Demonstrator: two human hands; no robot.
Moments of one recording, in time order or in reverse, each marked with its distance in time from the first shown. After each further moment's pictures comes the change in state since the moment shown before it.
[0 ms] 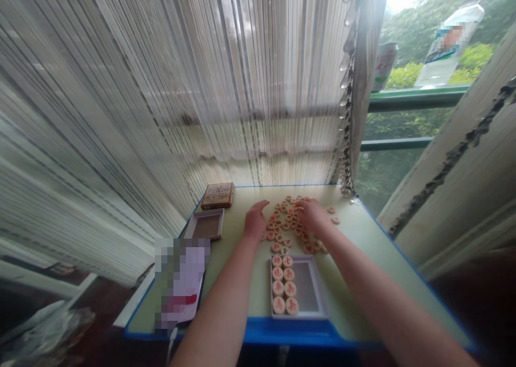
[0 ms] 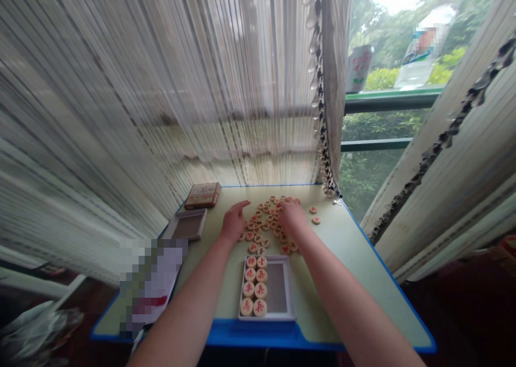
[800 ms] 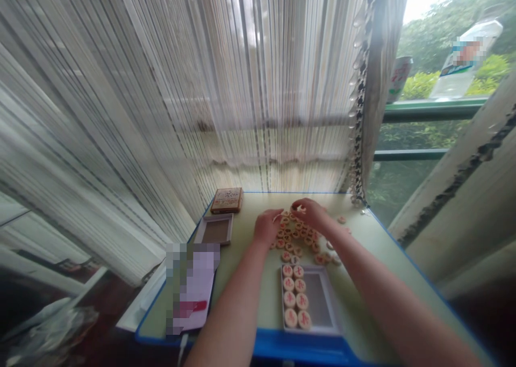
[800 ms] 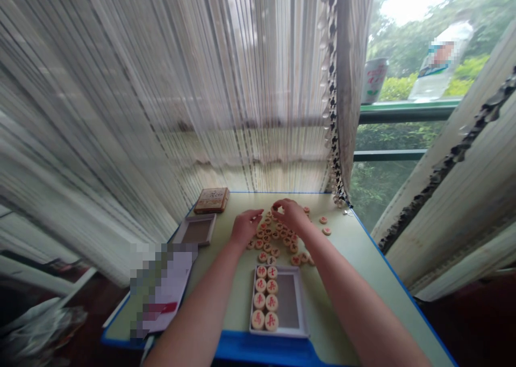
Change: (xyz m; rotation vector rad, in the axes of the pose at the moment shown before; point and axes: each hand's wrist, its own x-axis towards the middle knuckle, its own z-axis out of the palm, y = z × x) left_hand 0.001 0.007 -0.007 -0.095 -0.075 0.056; right_hand 0.031 -0.014 0.001 0.235 0.062 -0.219
